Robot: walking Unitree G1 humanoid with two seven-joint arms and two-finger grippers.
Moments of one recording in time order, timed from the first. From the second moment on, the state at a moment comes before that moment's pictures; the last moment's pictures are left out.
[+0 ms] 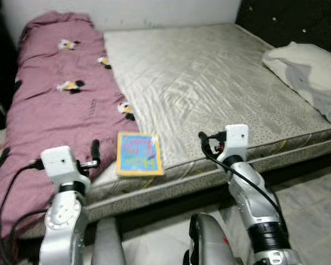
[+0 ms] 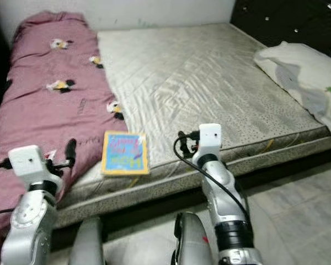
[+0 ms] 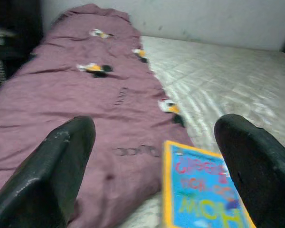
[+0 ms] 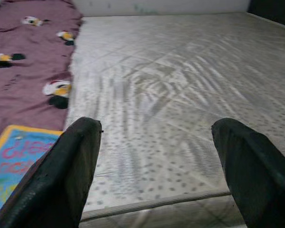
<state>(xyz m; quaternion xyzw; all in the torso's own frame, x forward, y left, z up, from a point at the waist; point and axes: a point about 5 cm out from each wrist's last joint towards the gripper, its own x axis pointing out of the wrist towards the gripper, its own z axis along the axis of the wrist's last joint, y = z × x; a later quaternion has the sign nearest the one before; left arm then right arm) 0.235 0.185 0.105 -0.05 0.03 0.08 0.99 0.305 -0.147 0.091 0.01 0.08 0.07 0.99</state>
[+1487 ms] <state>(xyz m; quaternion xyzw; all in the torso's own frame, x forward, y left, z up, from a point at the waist) 0.234 0.189 0.105 -0.06 0.03 0.08 0.99 0.305 -0.130 0.092 0.02 0.08 0.11 0.99</state>
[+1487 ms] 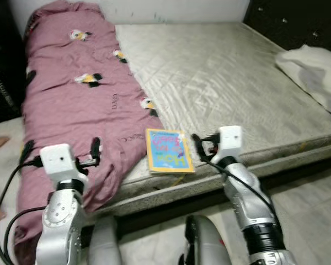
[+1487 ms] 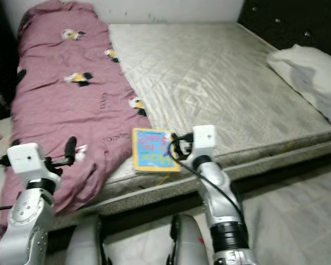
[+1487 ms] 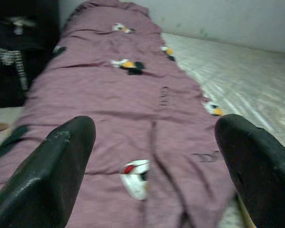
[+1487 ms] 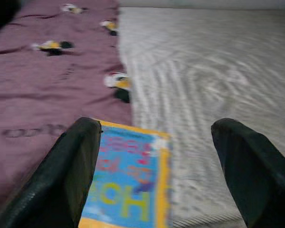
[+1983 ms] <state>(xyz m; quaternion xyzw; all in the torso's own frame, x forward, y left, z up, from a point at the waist) 0.235 0.182 0.106 -0.07 0.02 0.07 0.99 0.306 -0.138 0.094 0.01 0.08 0.10 0.99</state>
